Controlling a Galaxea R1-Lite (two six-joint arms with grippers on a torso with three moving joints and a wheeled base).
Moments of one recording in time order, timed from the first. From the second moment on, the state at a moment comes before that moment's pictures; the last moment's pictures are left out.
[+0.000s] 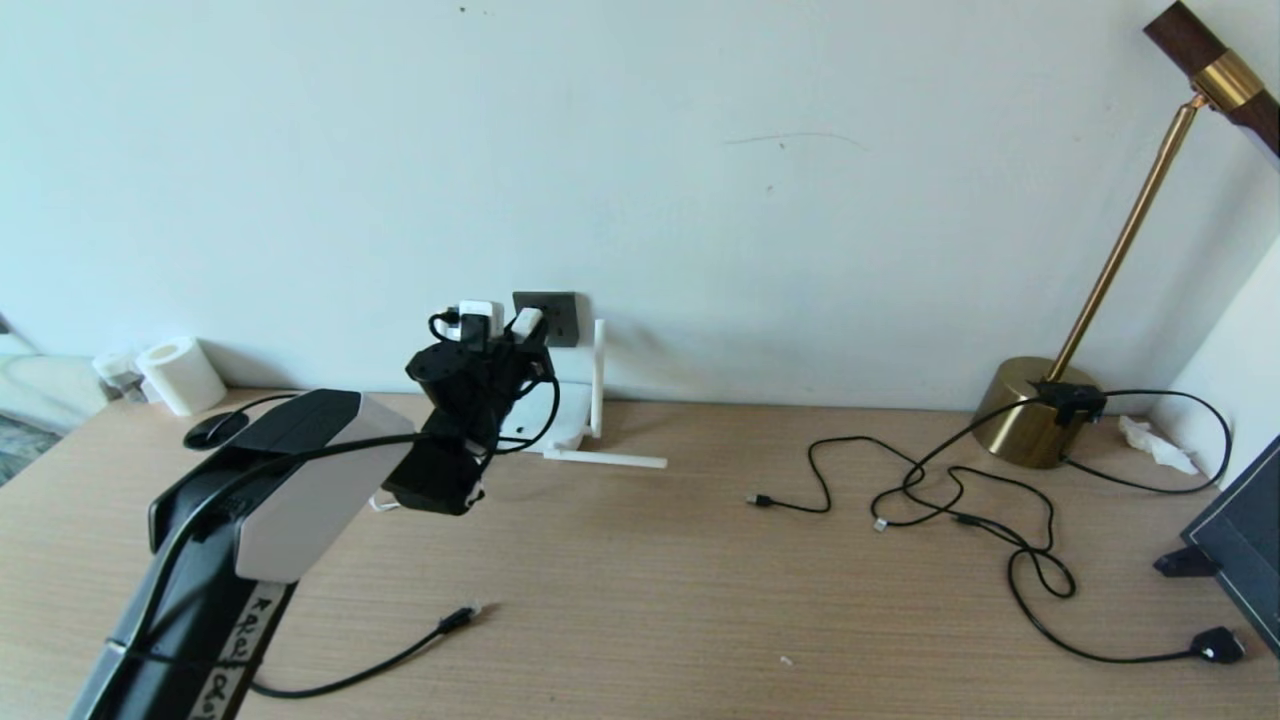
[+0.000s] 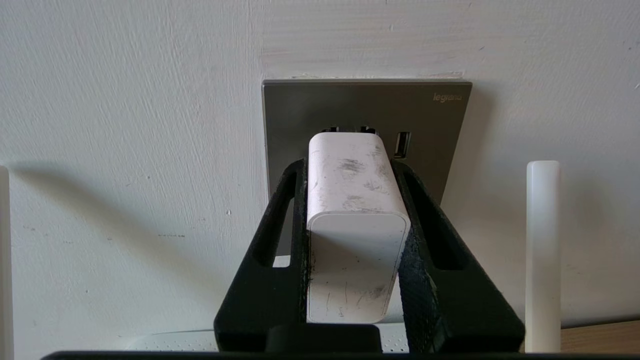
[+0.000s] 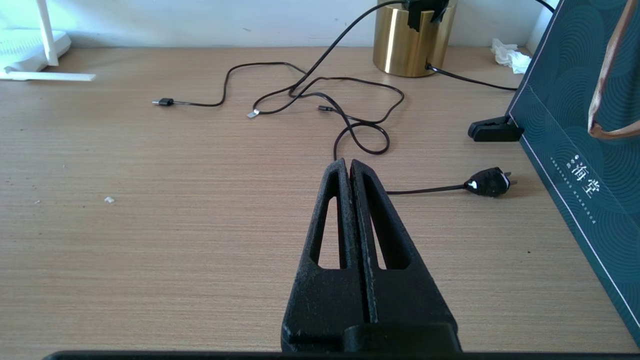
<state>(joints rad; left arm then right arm) -0.24 2.62 -1.67 -1.30 0.00 0.04 0.00 0.00 0.00 -0.01 -0.03 0.04</state>
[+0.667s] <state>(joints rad) -0.25 2.62 -1.67 -1.30 0.00 0.04 0.00 0.00 0.00 -0.01 -0.03 0.04</state>
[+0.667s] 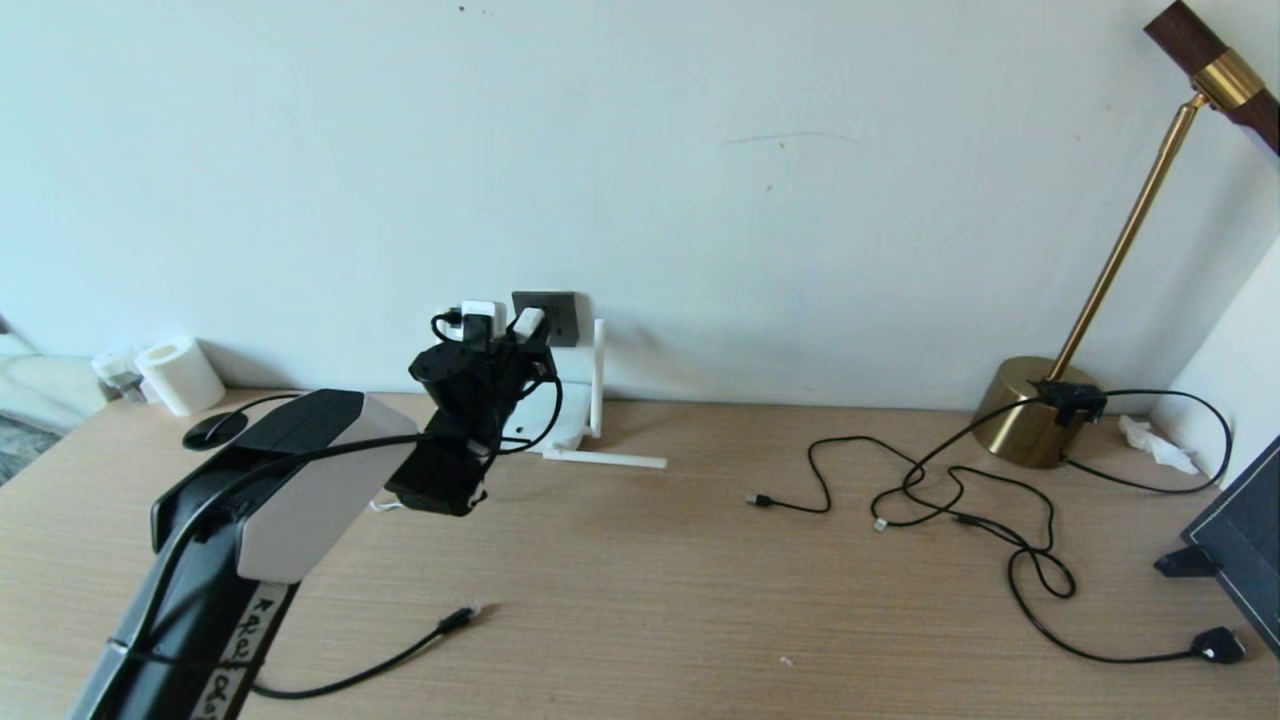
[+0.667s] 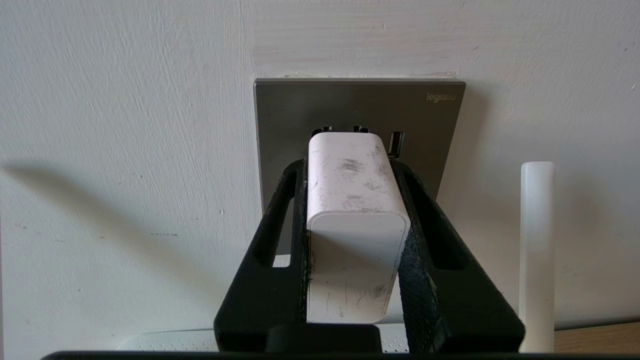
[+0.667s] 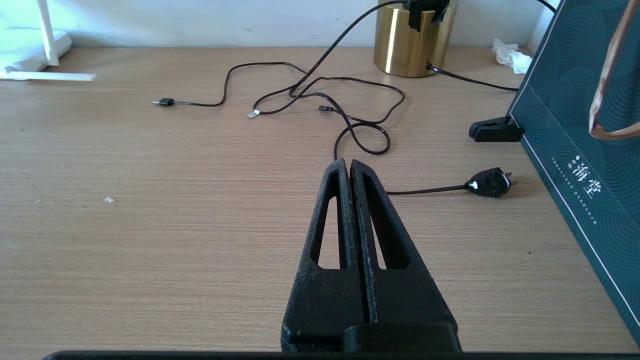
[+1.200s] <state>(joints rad) -0.25 2.63 -1.71 -1.27 0.00 0.04 0.00 0.00 0.00 -0.01 -0.03 0.04</state>
